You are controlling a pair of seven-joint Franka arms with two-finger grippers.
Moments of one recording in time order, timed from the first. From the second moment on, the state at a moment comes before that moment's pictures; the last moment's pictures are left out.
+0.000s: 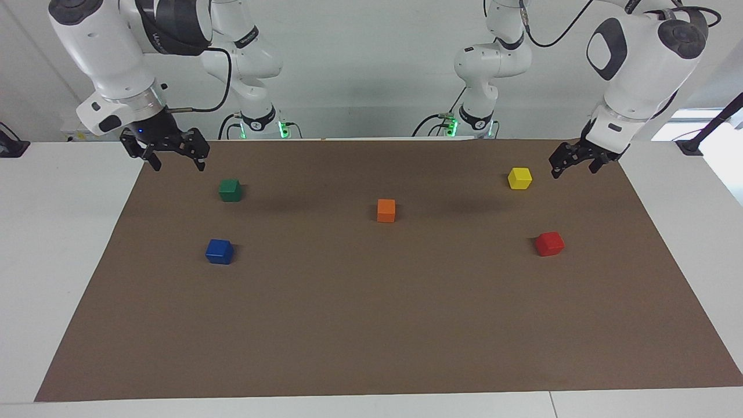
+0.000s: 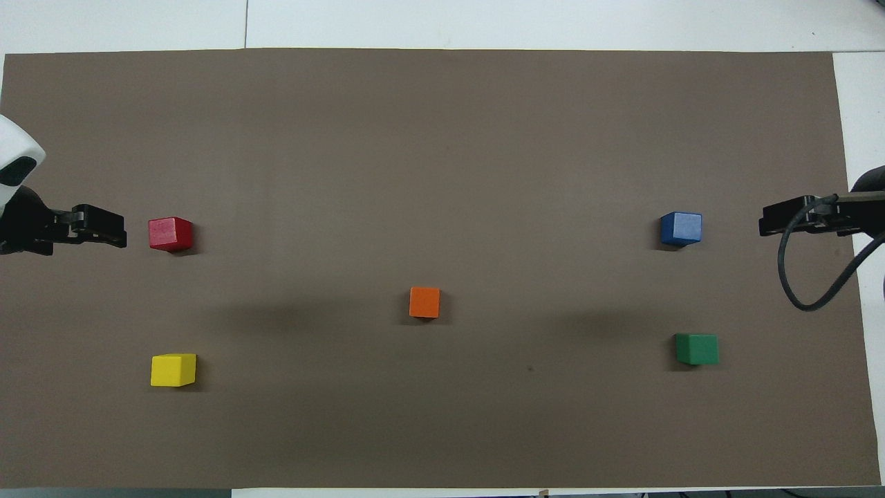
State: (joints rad) left arm 0.06 -0.03 -0.07 -1.80 0.03 1.69 -0.03; right arm -0.06 -0.07 0.02 -1.76 -0.01 1.67 0.00
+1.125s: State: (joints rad) left arm 0.12 0.23 -0.07 -1.96 0.03 2.13 0.02; right arm -0.06 -0.07 0.03 -1.82 0.08 1.75 0.00
